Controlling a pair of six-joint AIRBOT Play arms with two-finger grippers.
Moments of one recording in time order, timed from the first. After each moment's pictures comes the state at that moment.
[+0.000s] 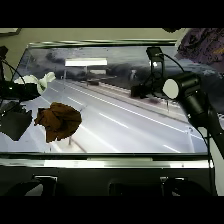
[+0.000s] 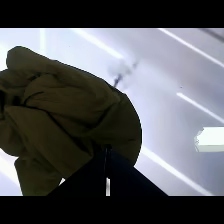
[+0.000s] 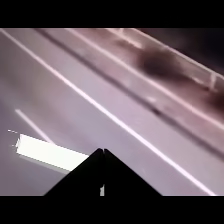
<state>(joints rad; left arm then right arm) 0.01 -1.12 1.44 1.35 -1.39 -1.61 0.40 -1.23 1.38 -1.56 1.05 1.77</state>
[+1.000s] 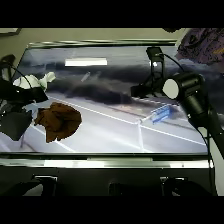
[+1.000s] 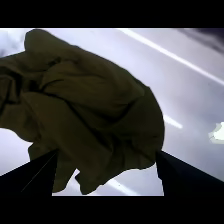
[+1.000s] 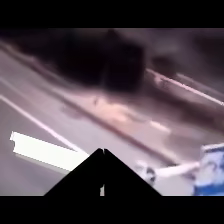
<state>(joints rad) 0.01 -1.19 1.38 1.45 -1.40 -1.69 0.40 -1.23 1.38 -1.56 1.05 1.77</state>
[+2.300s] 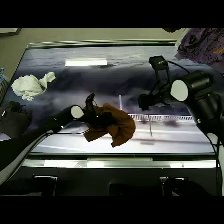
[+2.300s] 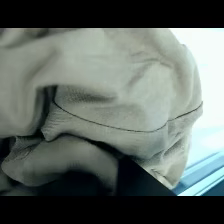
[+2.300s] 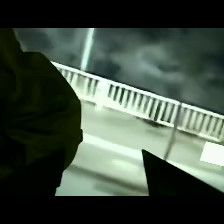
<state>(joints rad) -0.58 -1.52 1.07 0.81 -0.70 -1.80 0.40 -1.16 1.38 -1.61 1.33 1.72</state>
